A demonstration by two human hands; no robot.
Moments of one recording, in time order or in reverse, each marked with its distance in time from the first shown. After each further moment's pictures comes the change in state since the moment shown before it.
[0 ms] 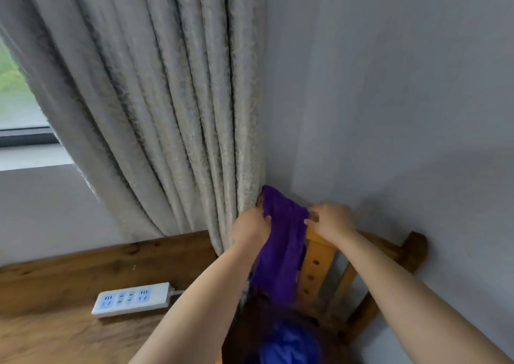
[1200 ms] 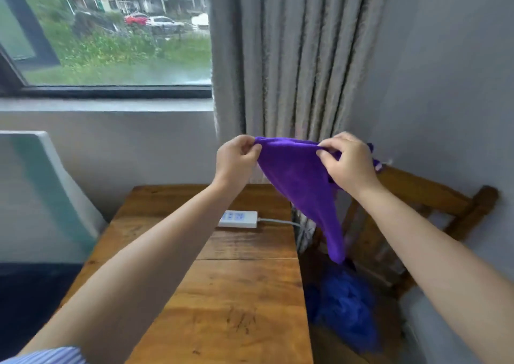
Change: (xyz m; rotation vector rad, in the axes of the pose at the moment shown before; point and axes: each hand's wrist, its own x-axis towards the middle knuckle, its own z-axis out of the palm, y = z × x) left_hand -0.181 -0.119 -0.185 -0.511 0.515 0.129; right_hand -0.141 -0.206 -0.050 0.437 0.495 -0.391
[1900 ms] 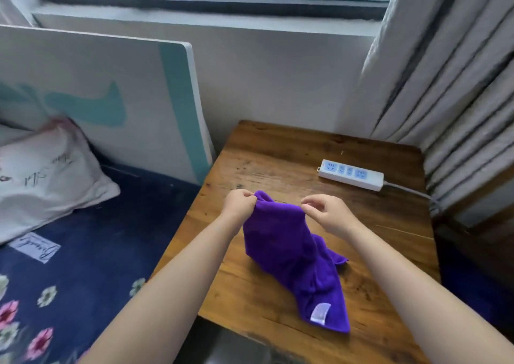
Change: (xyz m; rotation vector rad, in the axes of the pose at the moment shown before) left_hand -0.089 -0.258 -0.219 0.208 -0.103 -0.802; right_hand -0.147 -0.154 0.275 0.231 -0.937 0.230
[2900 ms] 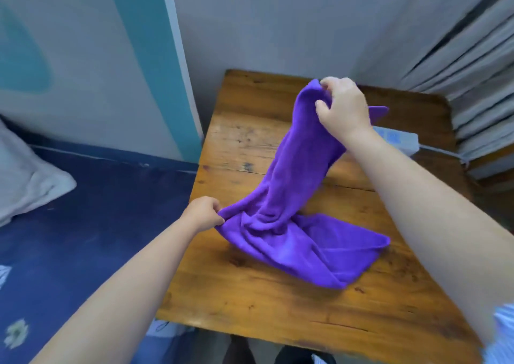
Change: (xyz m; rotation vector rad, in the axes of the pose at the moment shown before) left_hand 0.146 -0.131 -0.074 0.665 -0.392 -0.024; right_hand 0.174 -0.069 0.017 -0.328 0.435 0.135
